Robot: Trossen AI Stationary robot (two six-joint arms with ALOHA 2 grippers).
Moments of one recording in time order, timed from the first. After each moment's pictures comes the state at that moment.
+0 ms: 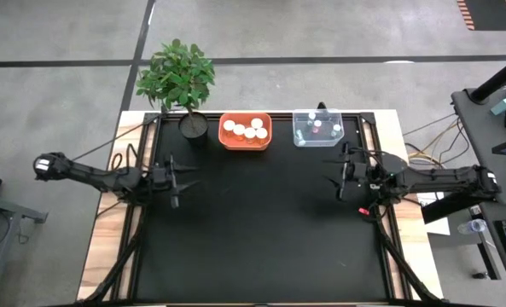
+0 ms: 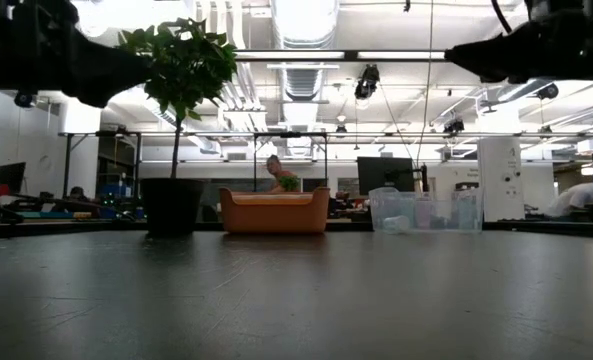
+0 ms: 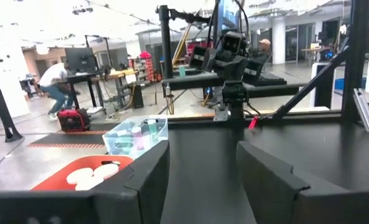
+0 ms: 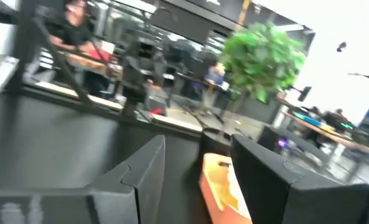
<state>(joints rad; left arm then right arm) -0.22 0.30 0.05 0.38 -0.42 0.14 -0.09 0.38 0.12 0.44 0.00 -0.37</state>
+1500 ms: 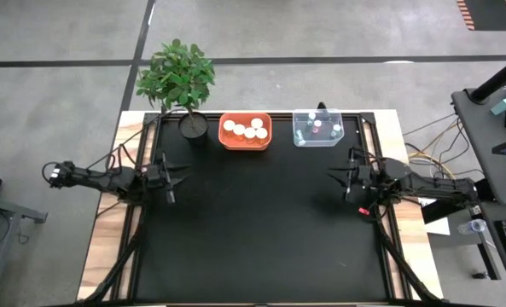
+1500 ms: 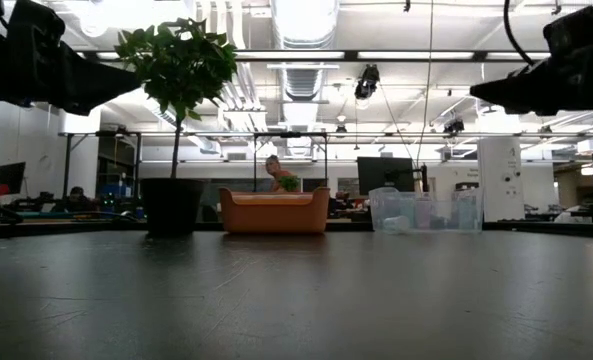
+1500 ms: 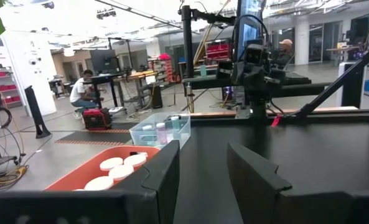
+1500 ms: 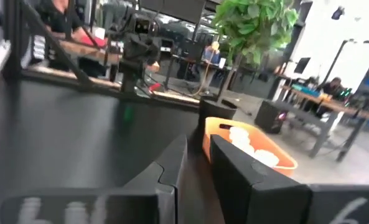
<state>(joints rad) -0.22 0.05 0.01 0.12 -0.51 0.17 -0.09 0.01 0.01 0.05 0.05 -0.28</state>
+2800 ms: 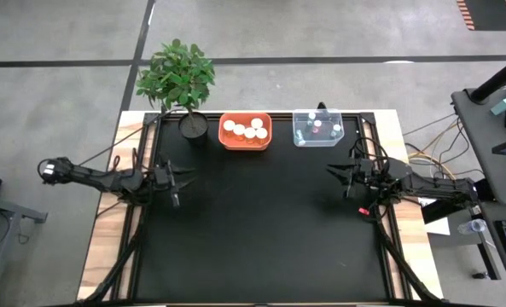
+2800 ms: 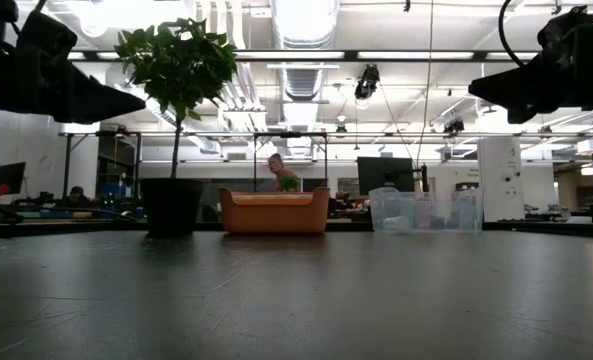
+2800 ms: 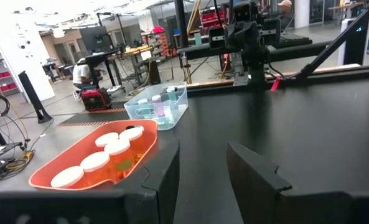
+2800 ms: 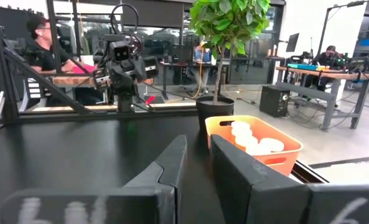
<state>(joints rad) -0.22 0.19 0.00 0.12 -0.51 0.17 -0.09 0.02 0.01 0.08 0.11 -0.06</state>
